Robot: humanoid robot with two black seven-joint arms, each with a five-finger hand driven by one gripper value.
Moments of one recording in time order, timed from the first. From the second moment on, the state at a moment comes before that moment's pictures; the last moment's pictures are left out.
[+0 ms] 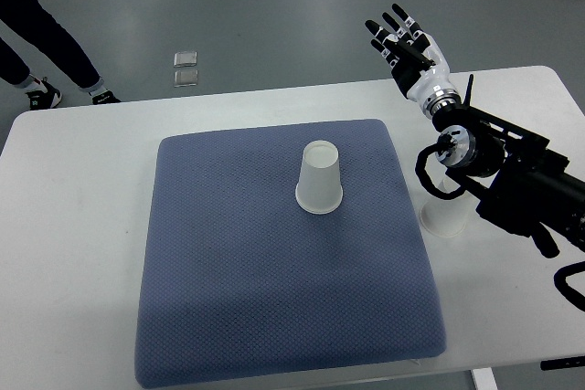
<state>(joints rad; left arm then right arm) -0.02 0.00 -0.07 -0.16 -0.05 0.04 -0.13 0.94 -0.13 0.42 0.59 0.28 0.06 0.48</state>
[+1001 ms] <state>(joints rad) -0.01 0.00 -0.06 -0.15 -0.05 0.04 -0.13 0.94 -0.13 0.42 0.58 0.28 0.06 0.48</state>
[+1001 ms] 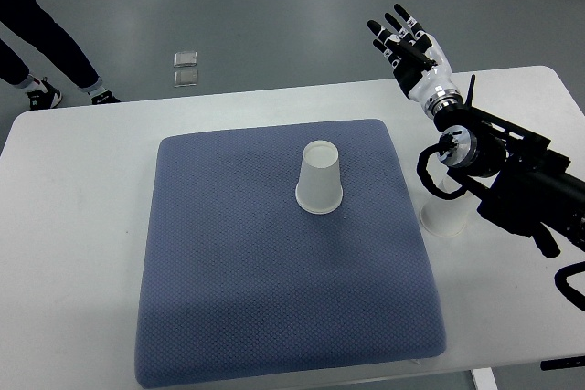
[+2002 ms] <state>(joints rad) -0.01 0.00 -0.06 -0.15 -0.05 0.04 -0.13 1.01 -0.18 0.41 0.56 0.26 0.01 0.48</state>
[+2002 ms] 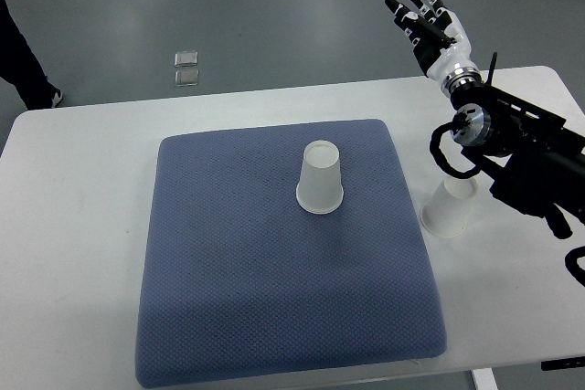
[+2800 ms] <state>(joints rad) -0.01 0.00 -0.06 -0.15 -0.05 0.04 -0.13 1.25 -0.51 0.10 0.61 -0.49 0.38 0.44</state>
